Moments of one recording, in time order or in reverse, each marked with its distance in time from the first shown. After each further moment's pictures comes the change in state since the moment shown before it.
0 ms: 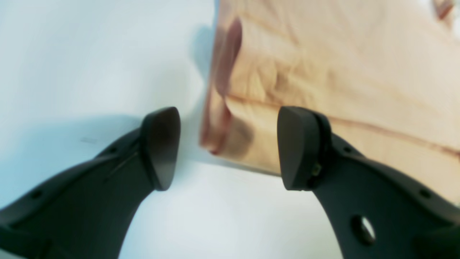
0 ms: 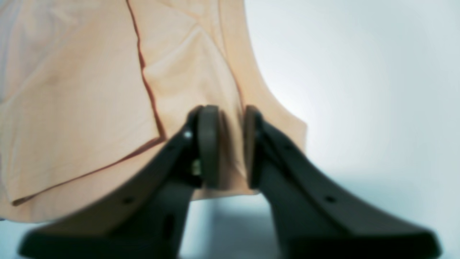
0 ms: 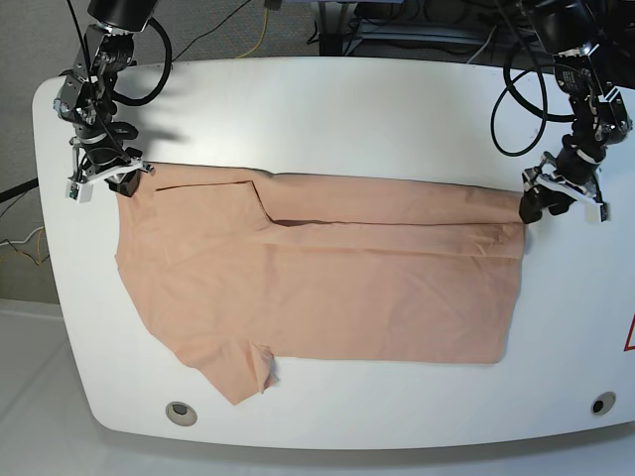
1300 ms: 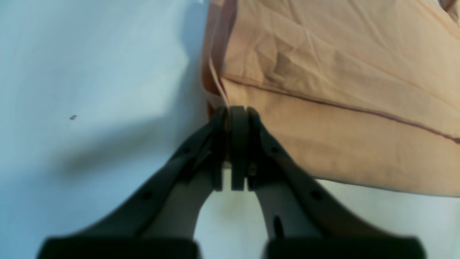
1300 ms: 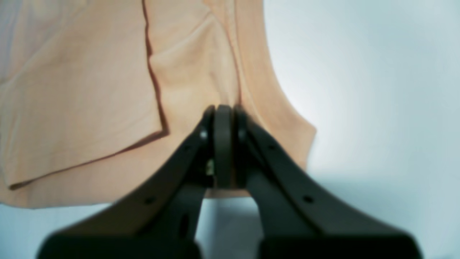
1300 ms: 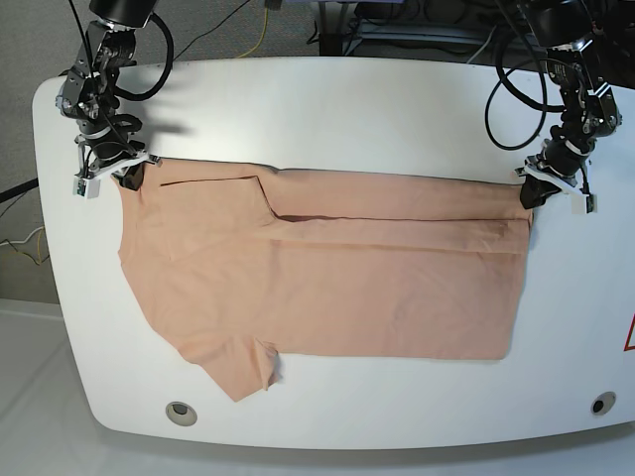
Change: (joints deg) left arm 1.9 1.3 2.5 -1.5 2.8 -1.5 -3.0; right arm -1.2 -0.3 -0.1 -0.3 -0.7 2.2 -0.4
